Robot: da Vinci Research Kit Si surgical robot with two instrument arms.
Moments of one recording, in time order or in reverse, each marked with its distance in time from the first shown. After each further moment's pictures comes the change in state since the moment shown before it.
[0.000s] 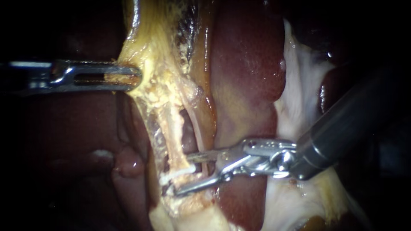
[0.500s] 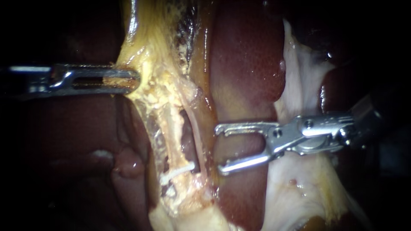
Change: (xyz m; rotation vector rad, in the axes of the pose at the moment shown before) right arm 0.006 -0.002 -0.011 -0.019 0.108 -0.206; left arm 0.001 0.000 0.001 -0.004 -0.004 0.005
